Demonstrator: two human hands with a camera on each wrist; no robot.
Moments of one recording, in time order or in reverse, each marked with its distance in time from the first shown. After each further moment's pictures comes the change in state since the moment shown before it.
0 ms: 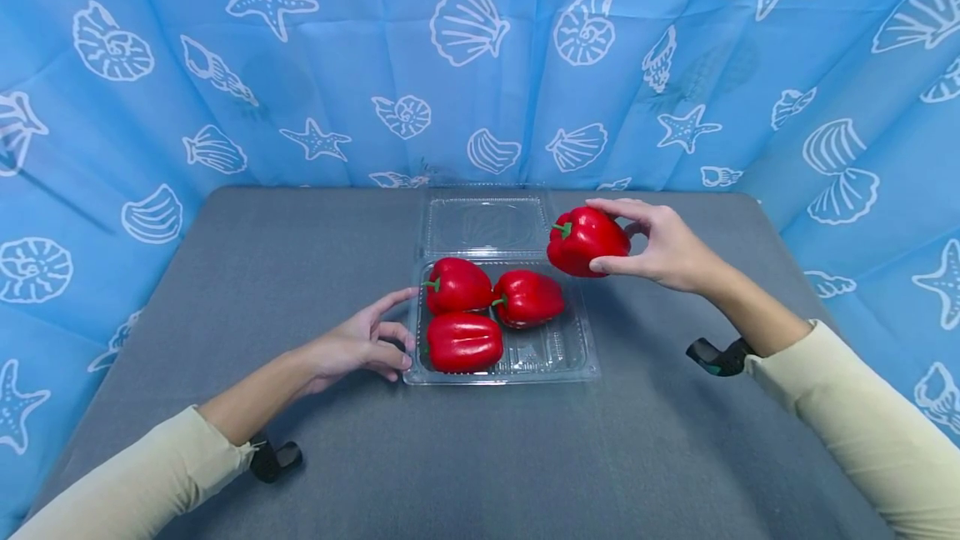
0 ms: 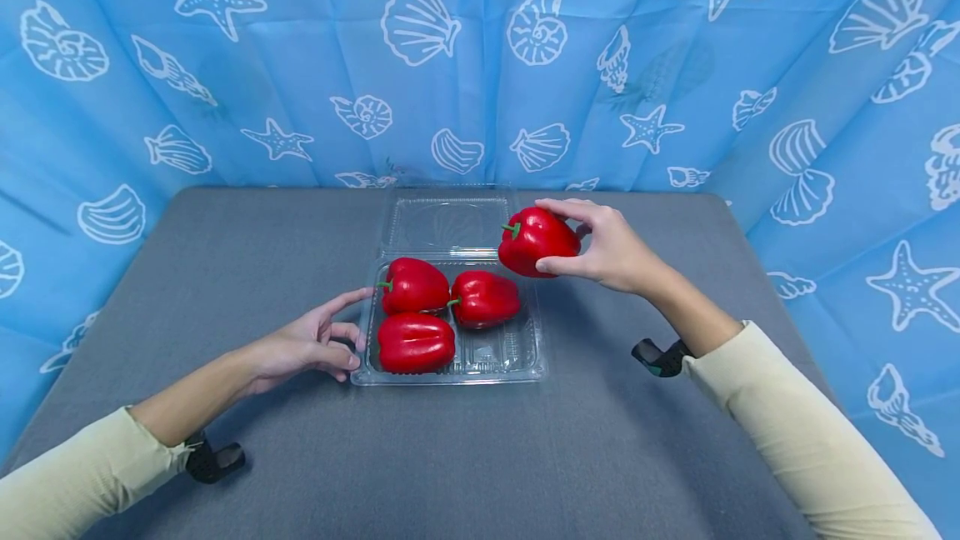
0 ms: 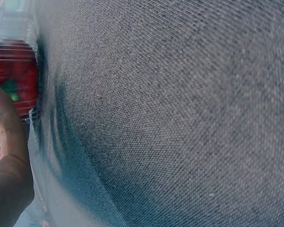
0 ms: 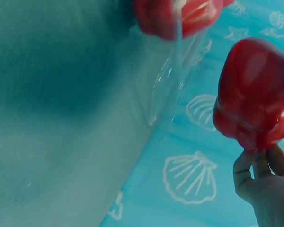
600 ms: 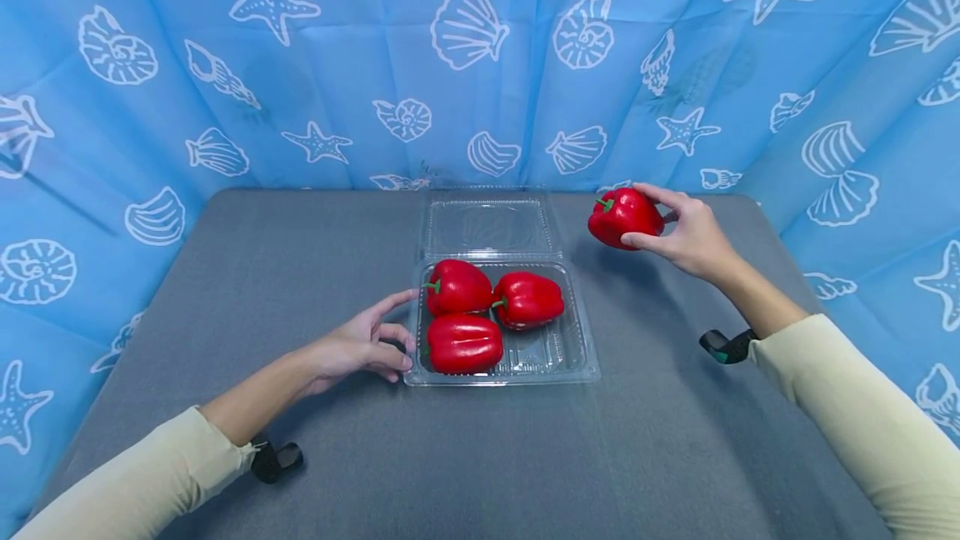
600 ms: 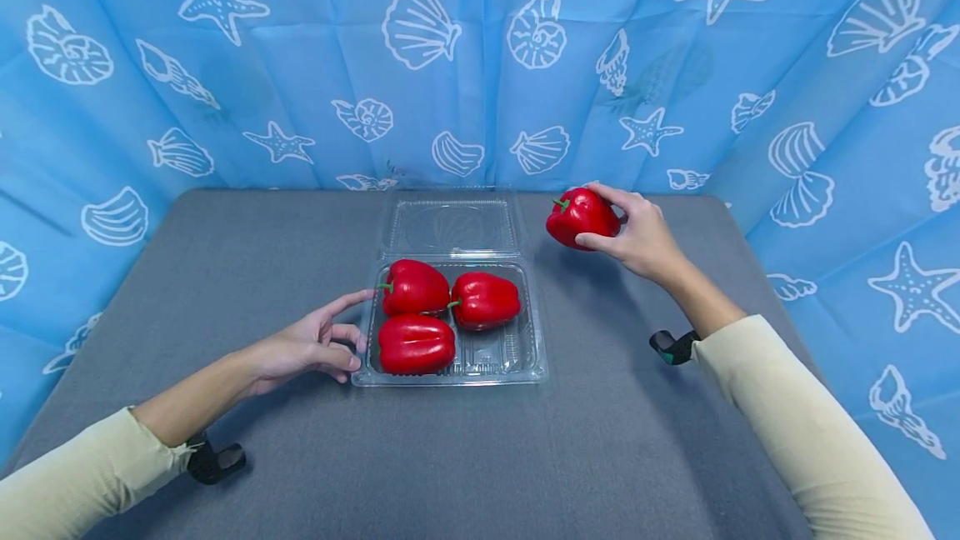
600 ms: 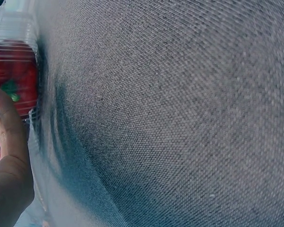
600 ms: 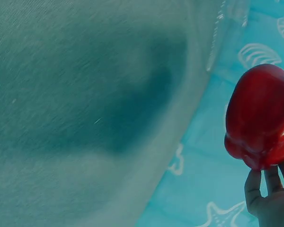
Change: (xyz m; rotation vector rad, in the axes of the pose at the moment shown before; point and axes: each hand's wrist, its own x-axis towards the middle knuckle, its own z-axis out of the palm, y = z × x) left_hand 0.000 0.000 0.001 0.008 -0.005 0.017; right_hand -0.002 0.051 -0.015 -0.140 0.158 0.201
